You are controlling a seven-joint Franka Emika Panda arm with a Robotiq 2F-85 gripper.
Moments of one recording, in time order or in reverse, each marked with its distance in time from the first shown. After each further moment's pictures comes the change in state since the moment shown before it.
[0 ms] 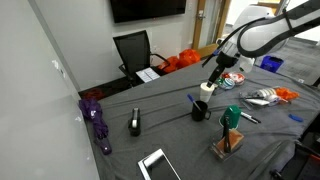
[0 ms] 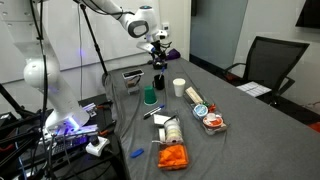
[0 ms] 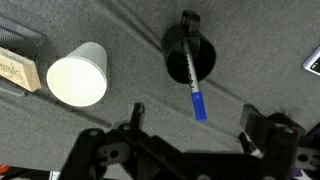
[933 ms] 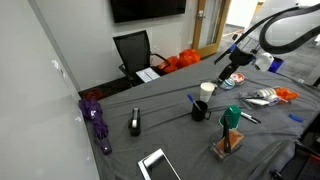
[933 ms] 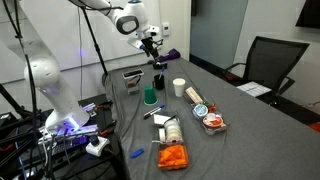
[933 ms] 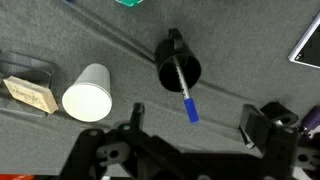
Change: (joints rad) arm 0.035 -0.185 -0.035 -0.158 0.010 0.001 0.116
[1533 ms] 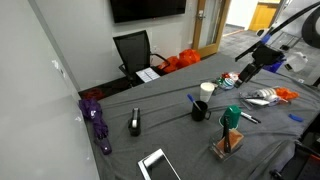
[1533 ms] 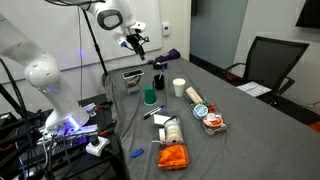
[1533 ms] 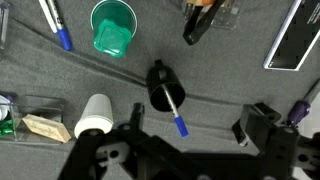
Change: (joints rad) arm 0.005 -0.285 0.002 -0.204 0.018 -0.084 0.137
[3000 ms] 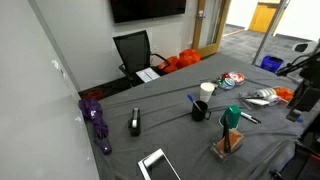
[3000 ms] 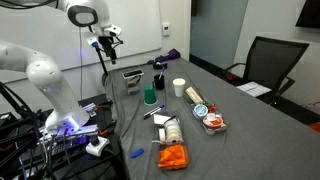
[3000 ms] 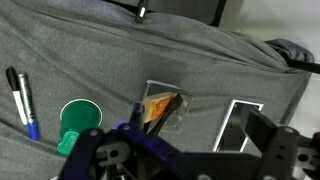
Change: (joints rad) arm 0.088 -0.431 0.009 -0.240 0.047 -0.424 0.013
